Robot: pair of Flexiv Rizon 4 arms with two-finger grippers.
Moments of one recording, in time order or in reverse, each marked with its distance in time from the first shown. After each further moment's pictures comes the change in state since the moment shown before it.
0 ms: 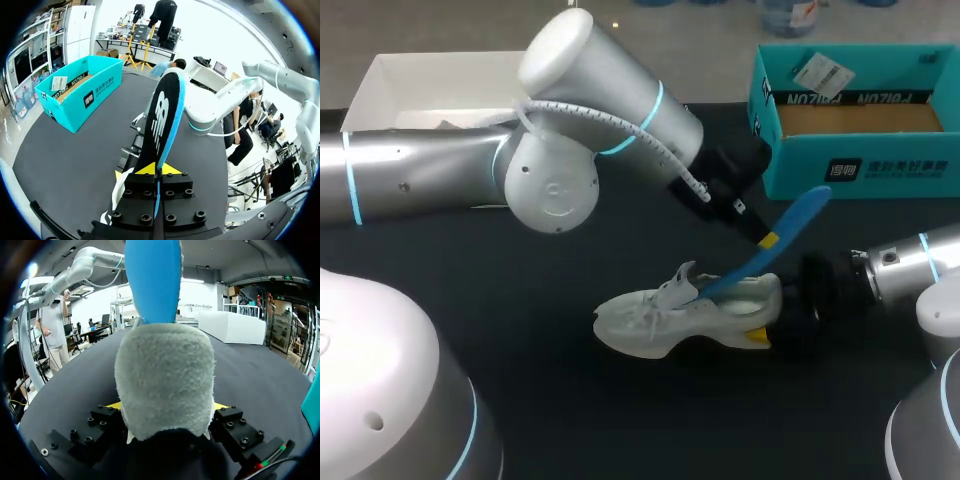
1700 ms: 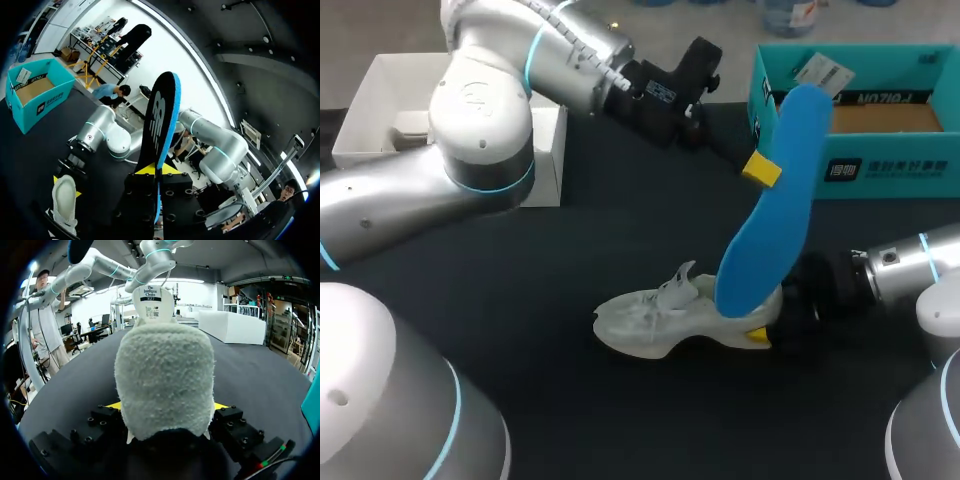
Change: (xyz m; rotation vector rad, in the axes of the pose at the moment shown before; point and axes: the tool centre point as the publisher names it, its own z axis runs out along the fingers) left arm 0.091 -0.055 -0.137 0.221 0.629 -0.182; right arm 0.000 0.000 0.000 0.000 0.000 0.000
